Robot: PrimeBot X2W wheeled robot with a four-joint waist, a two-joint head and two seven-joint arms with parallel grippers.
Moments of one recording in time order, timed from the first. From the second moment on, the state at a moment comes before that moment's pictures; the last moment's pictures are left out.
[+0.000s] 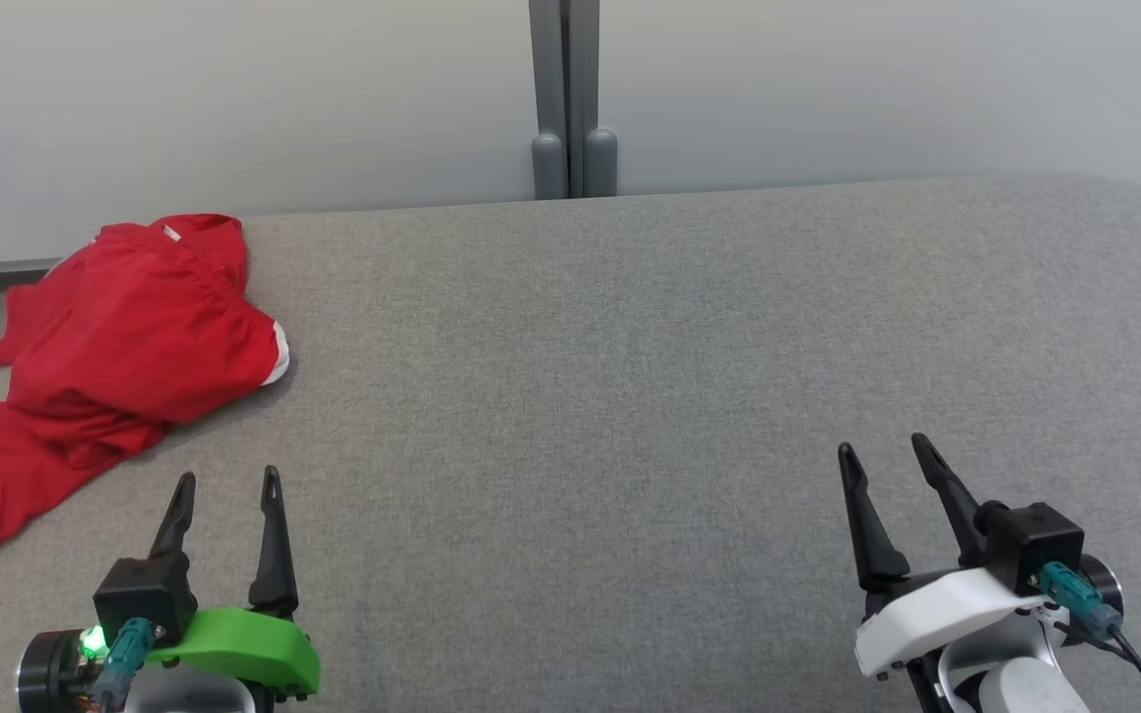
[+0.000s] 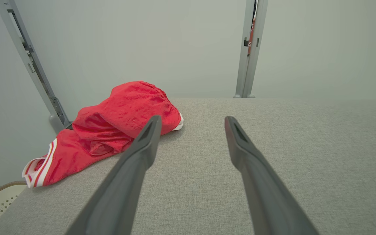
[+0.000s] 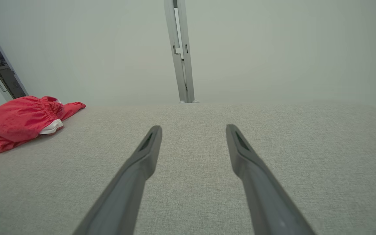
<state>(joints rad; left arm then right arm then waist) -0.02 0.09 -0.01 0.17 -0.14 -0.01 -0.15 -0.03 -0.05 0.08 0.16 0.15 0.13 -0.19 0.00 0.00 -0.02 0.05</state>
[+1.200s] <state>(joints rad) -0.02 0.12 0.00 0.20 -0.19 0.02 -0.17 -0.03 -0.05 0.09 0.19 0.21 0.13 -0.21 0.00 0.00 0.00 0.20</state>
